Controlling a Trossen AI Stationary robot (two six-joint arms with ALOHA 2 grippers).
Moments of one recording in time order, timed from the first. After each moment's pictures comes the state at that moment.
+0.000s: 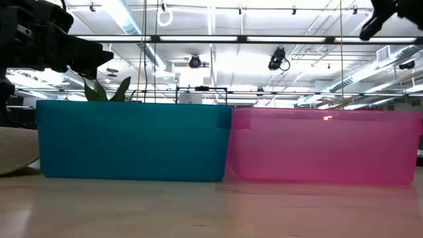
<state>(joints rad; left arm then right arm) -0.07 0.03 0.01 0.06 -0.05 0.04 0.01 0.07 0.15 0.49 -0.07 0.41</state>
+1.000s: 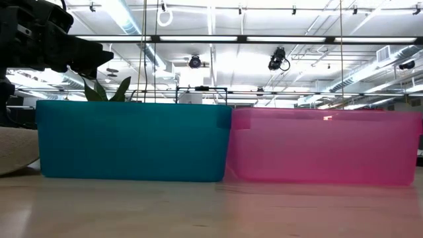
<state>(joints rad) -0.06 0.03 0.01 0.06 -0.05 0.04 0.29 0.77 0.71 0.14 0.05 0.31</state>
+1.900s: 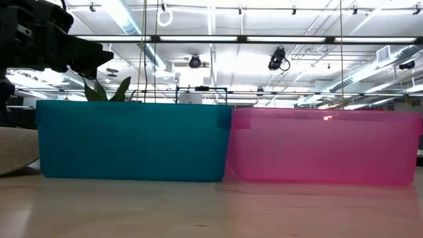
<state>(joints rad) -0.06 0.03 0.01 0.06 -0.05 0.04 0.51 0.98 1.01 -0.36 0.48 0.48</state>
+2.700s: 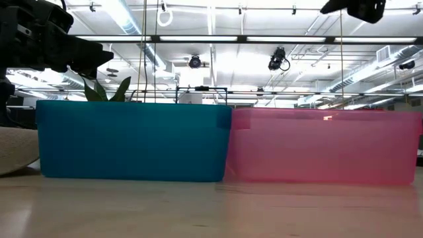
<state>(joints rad) -0.06 0.03 0.01 0.06 -0.05 0.04 0.51 1.15 1.07 -0.72 0.49 0.95</state>
